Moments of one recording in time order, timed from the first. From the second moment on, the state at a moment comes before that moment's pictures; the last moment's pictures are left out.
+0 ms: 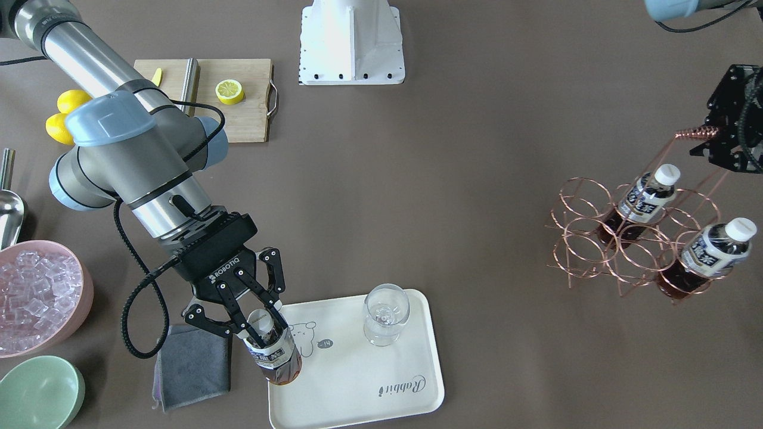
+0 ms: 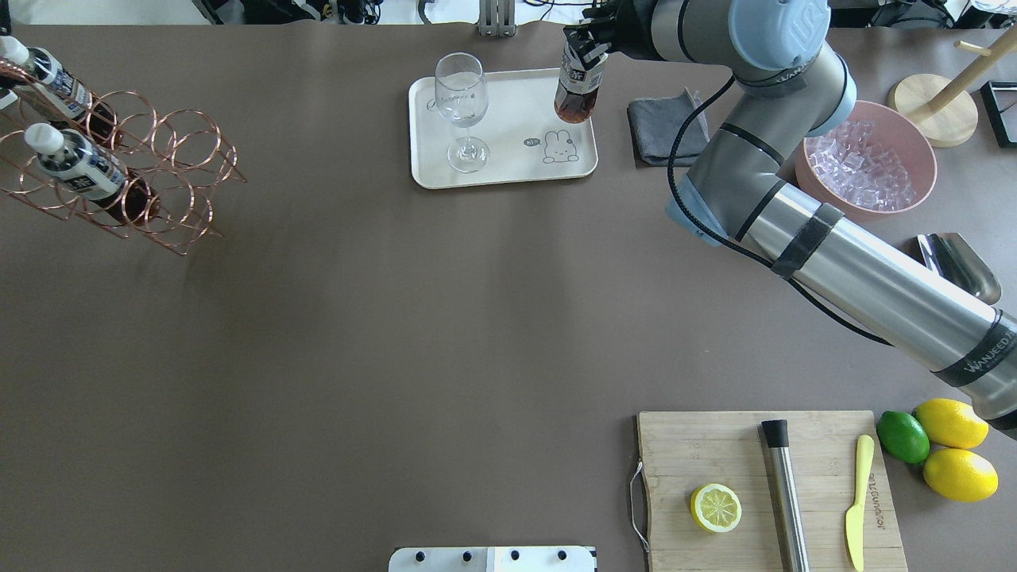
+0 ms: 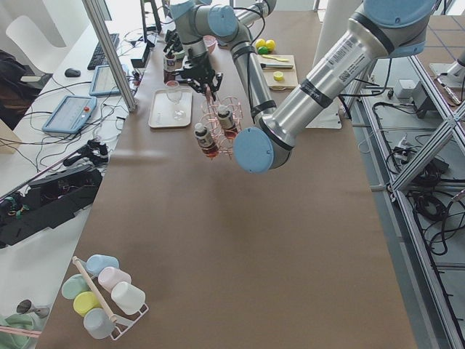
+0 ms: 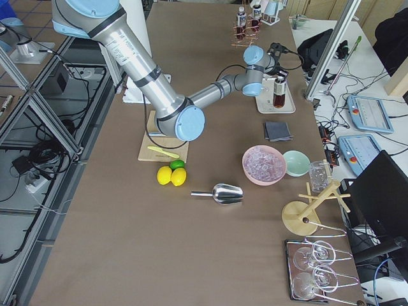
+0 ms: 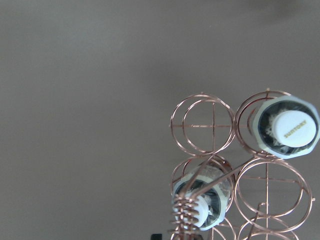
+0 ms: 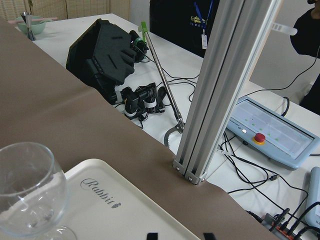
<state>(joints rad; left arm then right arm) -1.29 -2.26 -1.79 -0.59 -2.23 -1.54 0.87 -0.82 1.26 -0.58 1.74 0.39</state>
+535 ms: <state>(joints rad) -1.43 -2.22 -1.57 -0.73 -2.19 -1.30 0.85 -0.81 1.23 -0.57 1.74 0.42</state>
